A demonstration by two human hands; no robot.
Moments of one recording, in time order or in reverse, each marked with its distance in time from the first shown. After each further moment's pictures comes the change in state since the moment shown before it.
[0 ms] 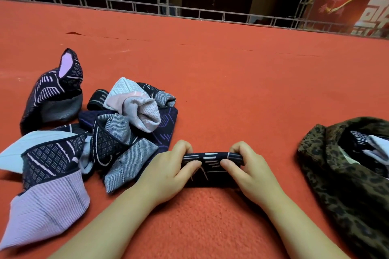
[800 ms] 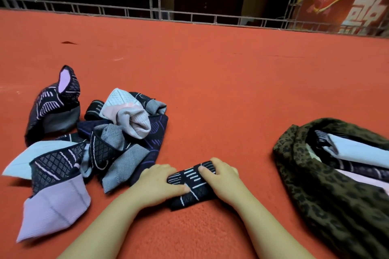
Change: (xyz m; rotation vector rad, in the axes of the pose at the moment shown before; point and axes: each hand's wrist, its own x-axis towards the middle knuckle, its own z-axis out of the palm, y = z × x) left_hand -0.006 0.007 0.002 0.226 -0.443 -0.316; right_hand -0.009 -0.018 0.011 -0.136 -0.247 0.375
